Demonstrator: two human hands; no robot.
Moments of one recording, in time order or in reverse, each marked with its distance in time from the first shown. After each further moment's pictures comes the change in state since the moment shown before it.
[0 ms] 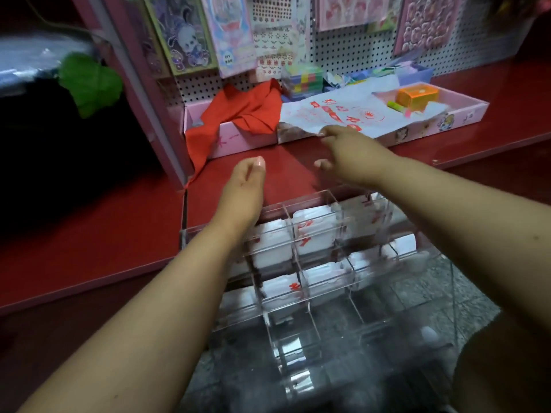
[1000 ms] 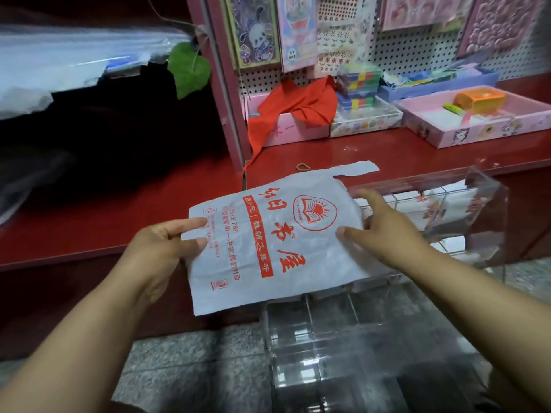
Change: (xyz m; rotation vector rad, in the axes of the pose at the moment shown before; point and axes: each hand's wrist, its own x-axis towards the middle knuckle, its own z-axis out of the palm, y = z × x) left_hand -0.115 -0.035 -0.181 -0.243 0.151 -0.381; right_hand -0.106 -0.099 0.034 0.609 -0.118 0.336
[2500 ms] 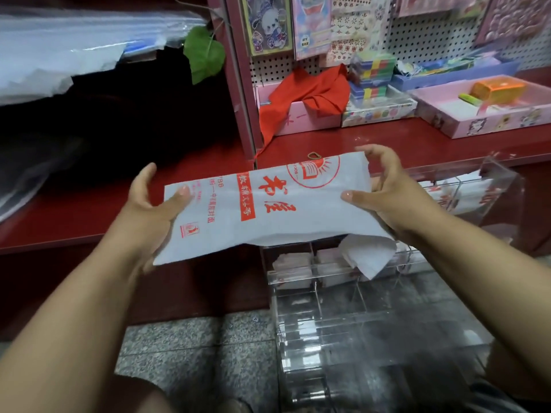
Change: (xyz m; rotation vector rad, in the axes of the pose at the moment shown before) left_hand -0.016 0.029 -0.014 0.064 0.163 0.136; right_hand 0.008 -0.027 -0.007 0.730 -0.055 -0.133
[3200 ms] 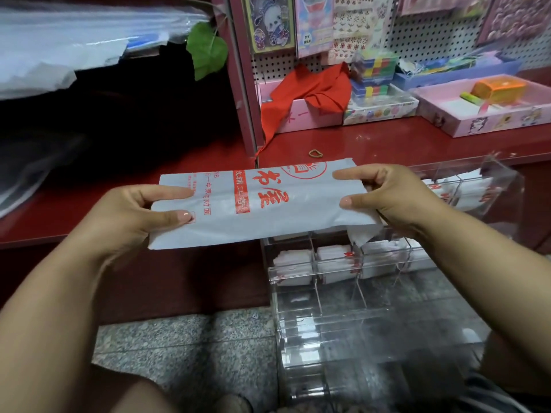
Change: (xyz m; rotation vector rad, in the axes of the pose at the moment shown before) left_hand -0.002 0.007 -0.027 0.044 -0.228 -0.003; right_hand 0.001 0.000 -0.004 -0.098 -0.065 0.071
